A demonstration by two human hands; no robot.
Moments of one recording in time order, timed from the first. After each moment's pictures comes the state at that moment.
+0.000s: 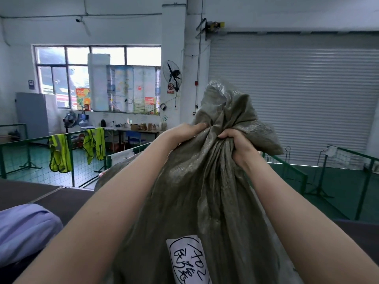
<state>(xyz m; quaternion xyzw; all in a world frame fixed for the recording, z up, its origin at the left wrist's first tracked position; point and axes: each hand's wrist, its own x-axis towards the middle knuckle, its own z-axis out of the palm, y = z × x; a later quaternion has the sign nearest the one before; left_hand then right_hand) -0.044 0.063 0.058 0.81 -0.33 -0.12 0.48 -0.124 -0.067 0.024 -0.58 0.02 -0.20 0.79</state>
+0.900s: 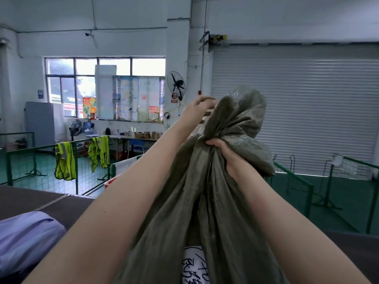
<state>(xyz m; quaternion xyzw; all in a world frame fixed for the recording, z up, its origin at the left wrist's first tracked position) -0.068 0.063 0.100 0.63 -0.43 0.03 0.65 -0.110 -0.037 0.021 -0.62 0.05 -0.27 0.73</state>
